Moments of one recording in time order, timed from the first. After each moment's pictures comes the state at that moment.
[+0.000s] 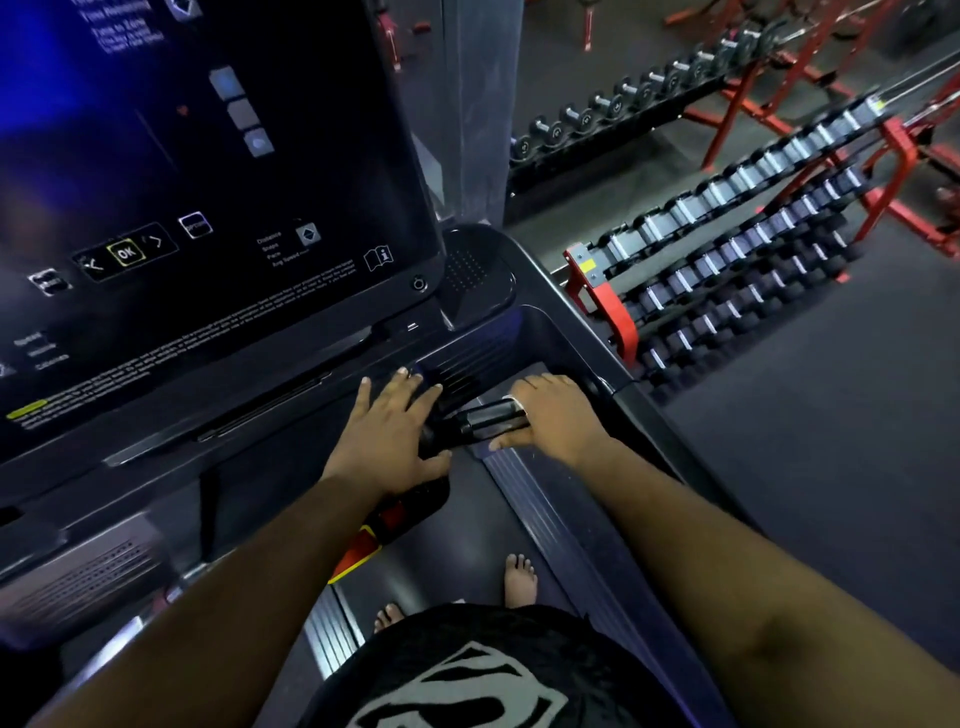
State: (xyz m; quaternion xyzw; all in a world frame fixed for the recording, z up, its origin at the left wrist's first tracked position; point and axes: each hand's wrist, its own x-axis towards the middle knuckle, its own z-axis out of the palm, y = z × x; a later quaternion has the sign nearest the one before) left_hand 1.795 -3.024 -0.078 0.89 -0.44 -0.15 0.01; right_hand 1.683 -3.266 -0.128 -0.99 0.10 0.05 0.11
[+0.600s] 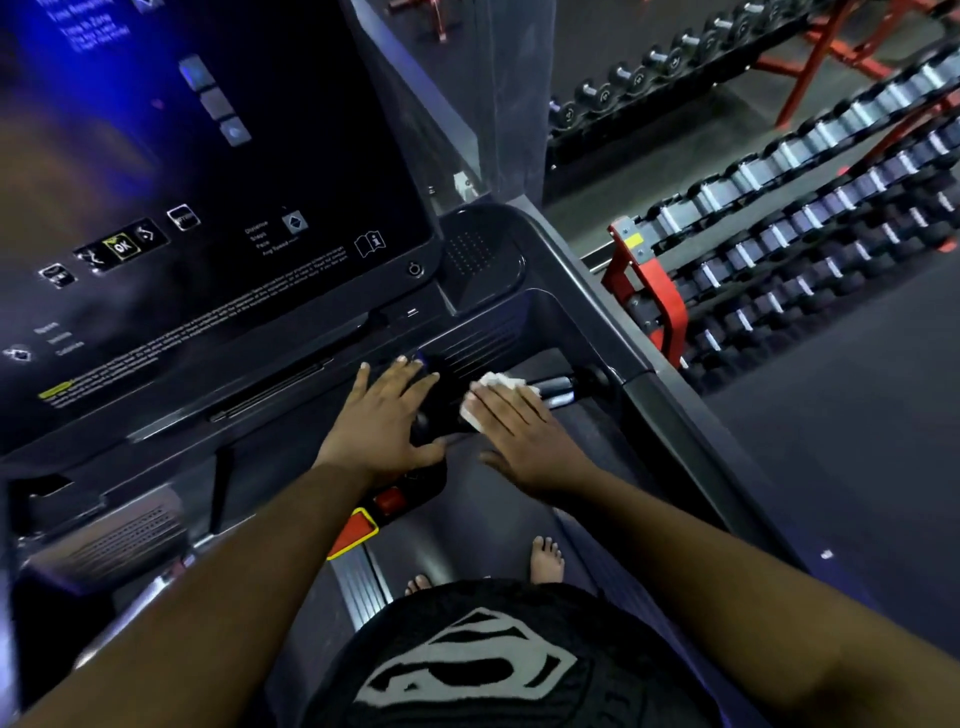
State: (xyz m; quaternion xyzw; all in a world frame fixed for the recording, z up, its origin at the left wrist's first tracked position) left_hand 1.792 -3.024 -0.075 0.90 -0.42 -0.14 0.01; right_hand 1.653 -3.226 -0.165 -0.98 -0.09 -0.11 0.11
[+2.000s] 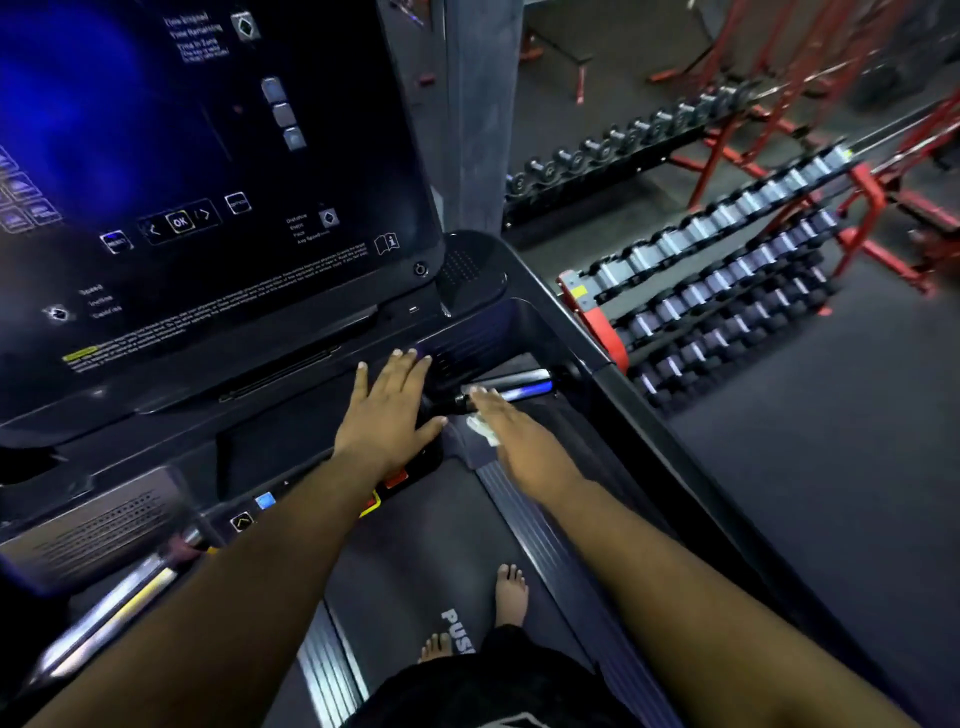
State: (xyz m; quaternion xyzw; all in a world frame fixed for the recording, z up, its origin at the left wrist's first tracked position) left_hand 1.759 -3.009 -0.073 0.91 -0.40 -0.07 0.05; right_hand 1.608 -3.183 -0.105 -0.95 0.05 -0.03 0.30
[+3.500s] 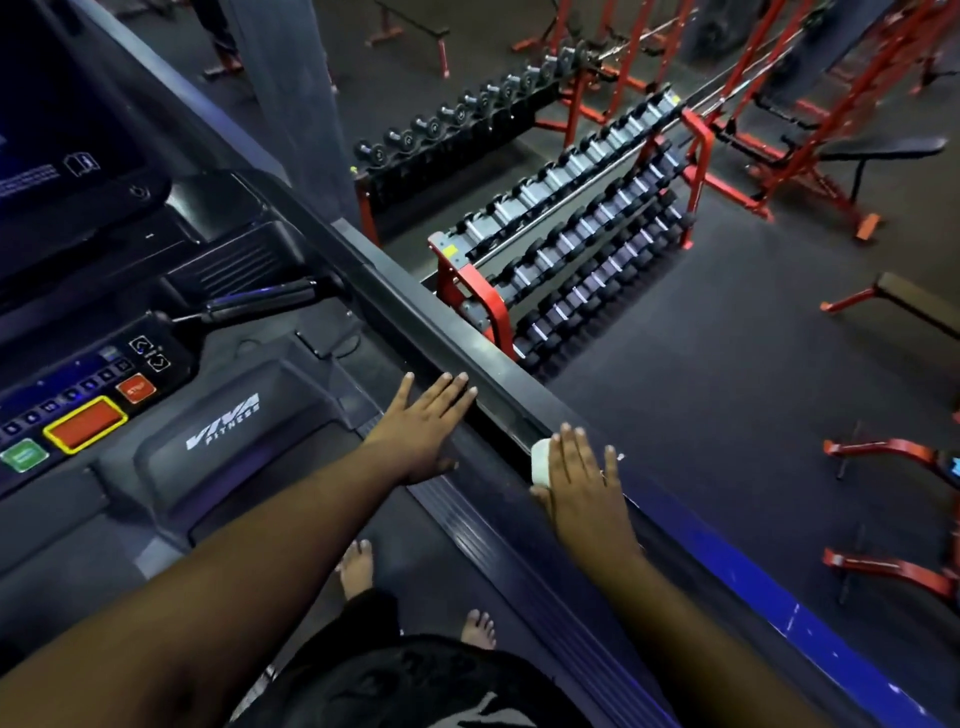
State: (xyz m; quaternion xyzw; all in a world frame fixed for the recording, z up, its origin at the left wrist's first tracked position) left_hand 1.431 -3.178 -0.103 0.75 -0.63 -0.14 -0.11; right_hand 1.170 -3.281 -0.141 -0.95 0.32 0.05 0.02
